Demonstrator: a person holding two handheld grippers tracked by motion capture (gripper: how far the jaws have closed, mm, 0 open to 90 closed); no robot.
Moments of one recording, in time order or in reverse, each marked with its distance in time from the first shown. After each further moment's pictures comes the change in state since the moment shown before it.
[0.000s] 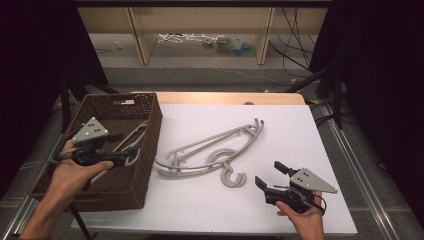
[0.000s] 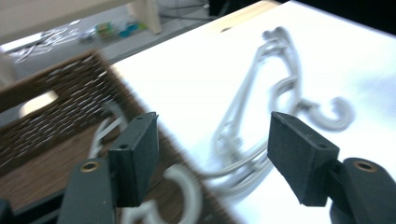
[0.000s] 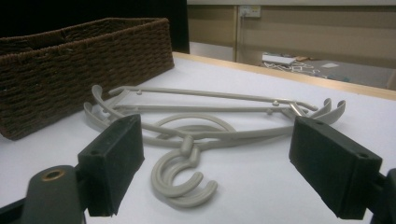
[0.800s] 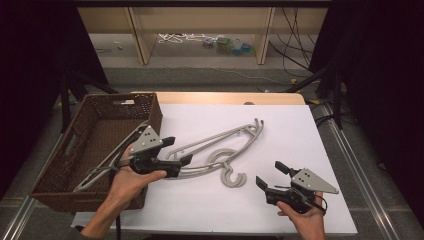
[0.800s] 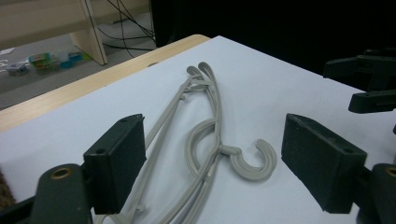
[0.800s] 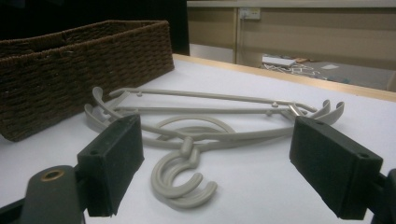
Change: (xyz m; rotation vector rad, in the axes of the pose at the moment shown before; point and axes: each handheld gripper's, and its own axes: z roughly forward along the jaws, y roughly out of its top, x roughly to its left) left arm -0.082 0.014 0.068 -0.109 -0.172 -0.027; right arm -0.001 0.000 -0.002 -0.007 -0.004 -0.002
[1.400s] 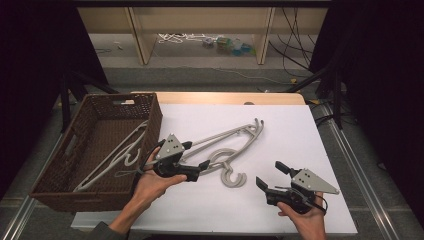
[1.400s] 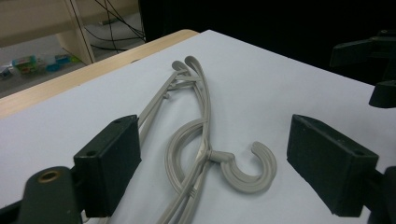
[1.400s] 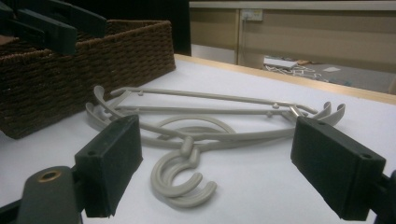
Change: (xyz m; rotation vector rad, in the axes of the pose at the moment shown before) left arm 0.001 -0.018 0.043 -0.017 0.181 0.192; right arm -0.001 -0.001 0.002 -0.030 0.024 -0.018
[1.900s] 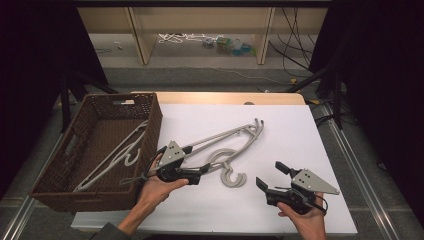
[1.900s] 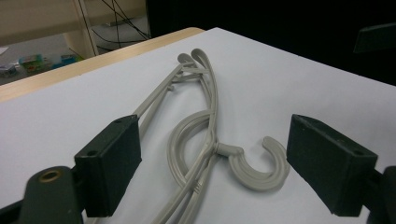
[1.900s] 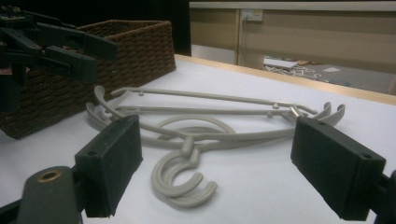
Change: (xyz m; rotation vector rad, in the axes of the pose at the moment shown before) left arm -0.003 -0.026 0.013 -0.013 -0.013 0.017; right arm 0.000 0.001 -0.002 0.012 -0.021 -0.022
